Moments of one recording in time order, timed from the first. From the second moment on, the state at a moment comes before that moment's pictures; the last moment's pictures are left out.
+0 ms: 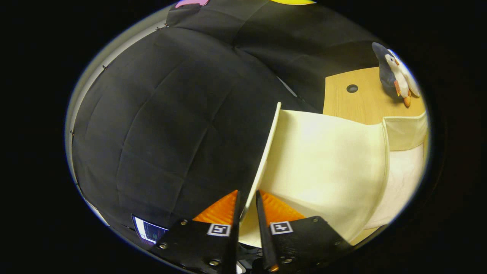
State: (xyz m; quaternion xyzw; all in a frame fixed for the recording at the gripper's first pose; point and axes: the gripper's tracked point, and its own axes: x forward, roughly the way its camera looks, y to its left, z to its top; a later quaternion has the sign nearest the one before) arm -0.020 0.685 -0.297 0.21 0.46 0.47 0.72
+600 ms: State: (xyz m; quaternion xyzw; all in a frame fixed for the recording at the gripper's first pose) arm 0.004 0.612 -0.290 0.14 0.43 0.46 0.76
